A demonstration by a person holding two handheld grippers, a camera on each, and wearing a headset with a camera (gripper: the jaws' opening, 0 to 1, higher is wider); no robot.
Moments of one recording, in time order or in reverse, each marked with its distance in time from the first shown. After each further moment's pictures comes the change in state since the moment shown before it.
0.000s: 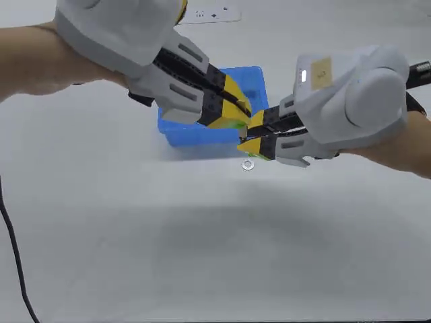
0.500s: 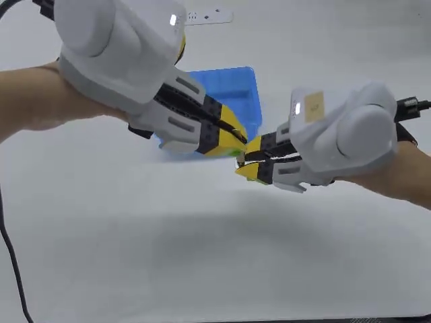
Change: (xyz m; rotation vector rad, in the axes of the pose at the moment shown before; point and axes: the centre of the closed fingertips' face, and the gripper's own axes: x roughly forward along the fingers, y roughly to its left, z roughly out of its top) left arm 0.018 -0.009 -0.016 -0.040 0.002 -0.018; right arm 0.003 0.019 -0.018 0.050 0.008 0.015
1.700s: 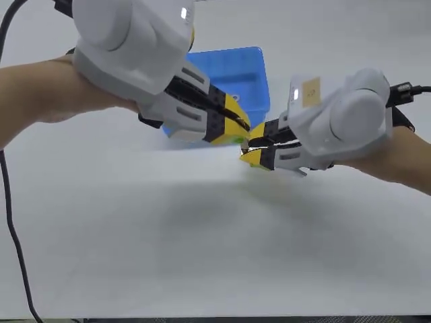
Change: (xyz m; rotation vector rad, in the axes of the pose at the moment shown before) left arm 0.011 0.023 -0.023 -0.049 0.028 0.026; right arm 0.023 -0.017 -0.020 0.039 0.014 0.018
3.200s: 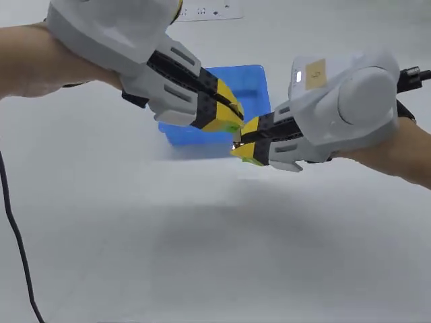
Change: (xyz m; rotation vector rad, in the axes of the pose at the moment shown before) left arm -0.047 -0.007 0.034 0.005 -0.001 0.012; right arm -0.020 -0.002 0.051 -0.027 -0.052 -0.008
